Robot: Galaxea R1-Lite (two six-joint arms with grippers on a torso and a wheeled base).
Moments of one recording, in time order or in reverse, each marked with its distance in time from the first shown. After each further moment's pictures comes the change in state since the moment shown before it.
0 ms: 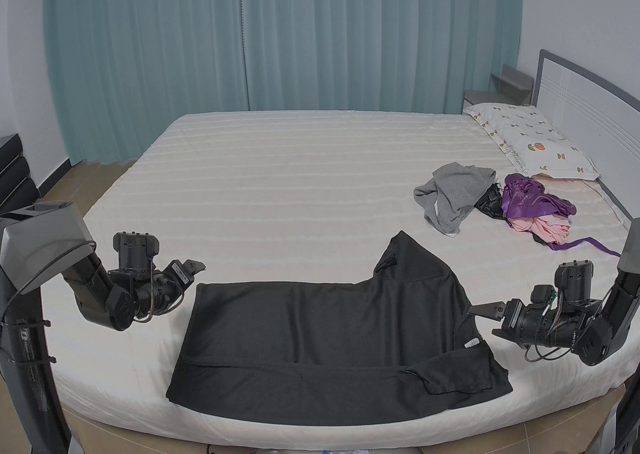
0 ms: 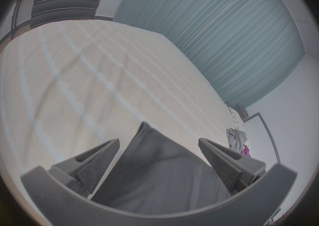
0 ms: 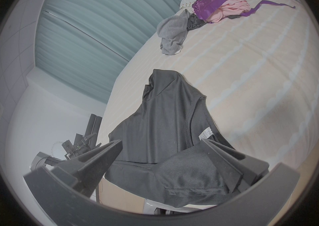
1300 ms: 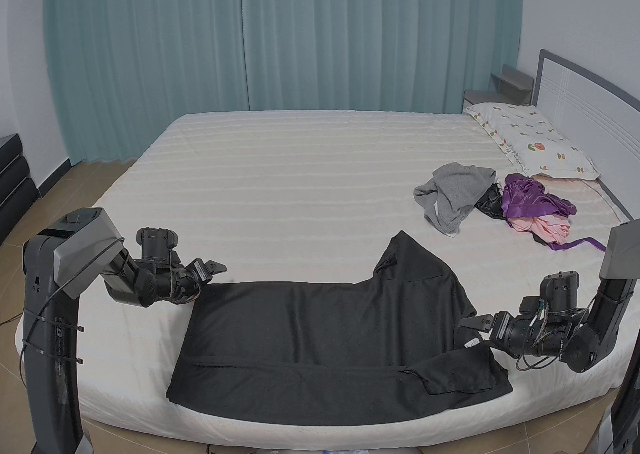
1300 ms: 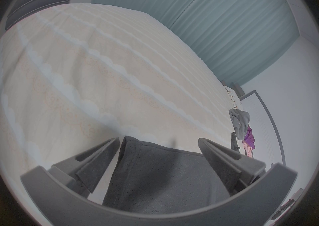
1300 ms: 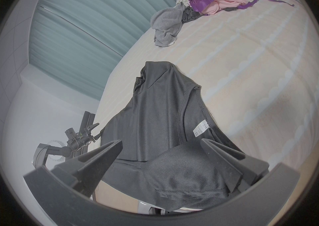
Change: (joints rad) left arm 0.037 0.278 -0.451 0.255 -0.208 0.174; right arm 0.044 0.103 0.003 -0.051 -0.060 0.000
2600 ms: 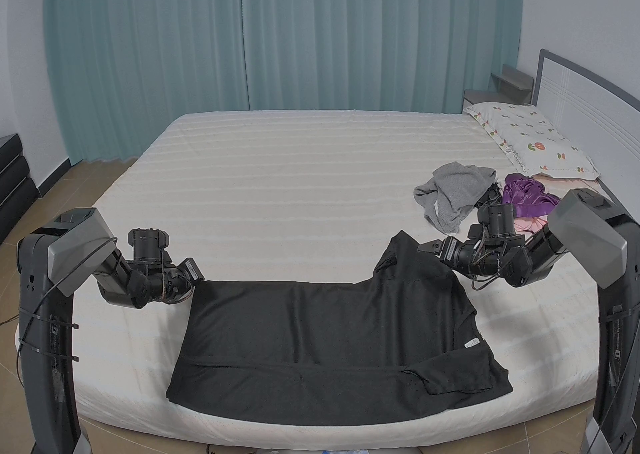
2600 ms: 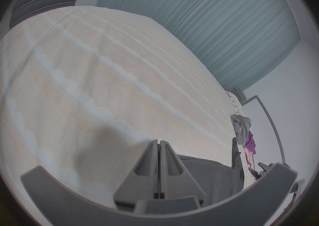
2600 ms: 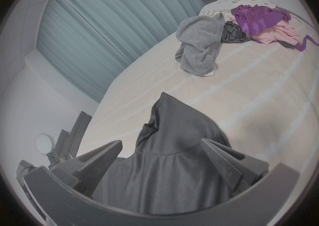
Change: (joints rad) left arm 0.035 -0.016 0.042 -0.047 0.014 -0.010; right arm 0.049 0.312 -0.988 0.558 -0.089 -0.098
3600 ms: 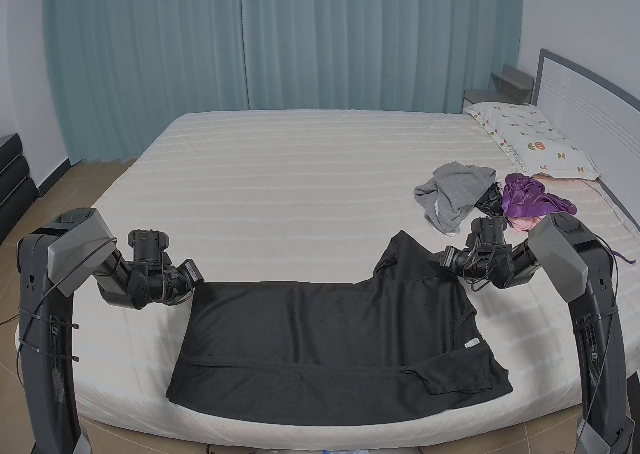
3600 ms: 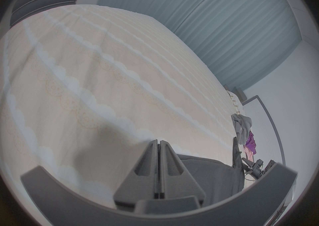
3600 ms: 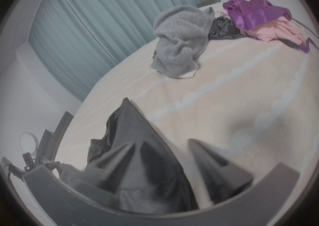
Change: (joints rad) left arm 0.001 0.000 0.007 0.003 0.000 -0.002; right arm -0.063 0.277 -0.346 0.099 -0.066 -0.088
